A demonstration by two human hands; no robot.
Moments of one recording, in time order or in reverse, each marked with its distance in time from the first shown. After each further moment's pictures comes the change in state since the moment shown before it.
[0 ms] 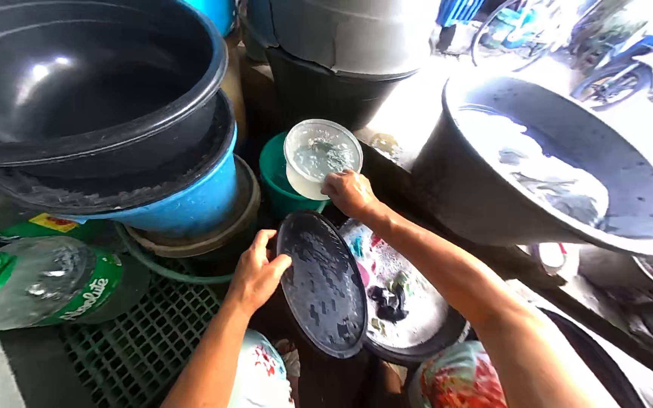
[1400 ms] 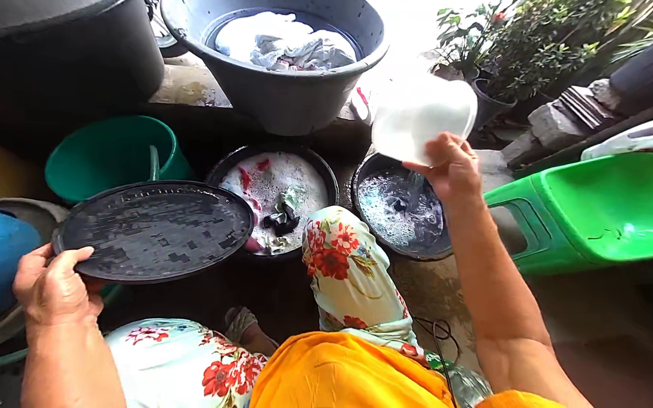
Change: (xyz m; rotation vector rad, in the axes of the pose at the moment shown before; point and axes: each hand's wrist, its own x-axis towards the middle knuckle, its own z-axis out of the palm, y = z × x) left_hand -0.015 -0.014 0.021 -0.321 0.161 0.117; right_hand -0.518 0.069 -0.128 1.250 1.450 0.724
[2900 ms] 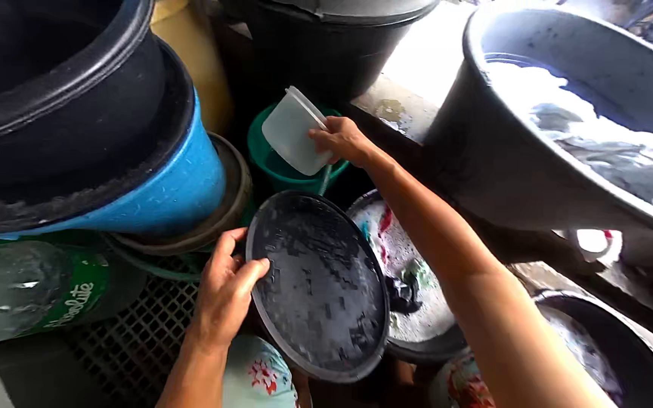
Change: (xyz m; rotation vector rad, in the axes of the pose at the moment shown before) left_hand 0.014 0.019 -0.021 0.001 0.016 -0.094; right_hand -0.018 0.307 0.533 -0.878 -1.371 0.150
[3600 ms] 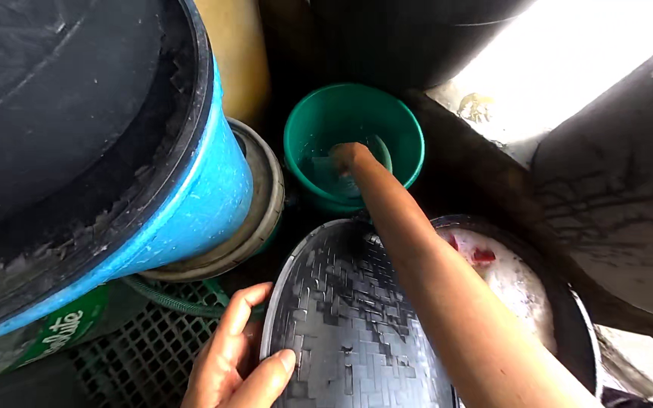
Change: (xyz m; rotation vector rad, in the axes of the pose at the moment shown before) left_hand 0.023 -0.001 -0.021 -0.154 -0.158 -0.071; right_hand 0.165 0.057 0.108 -0.882 -0.477 0.381
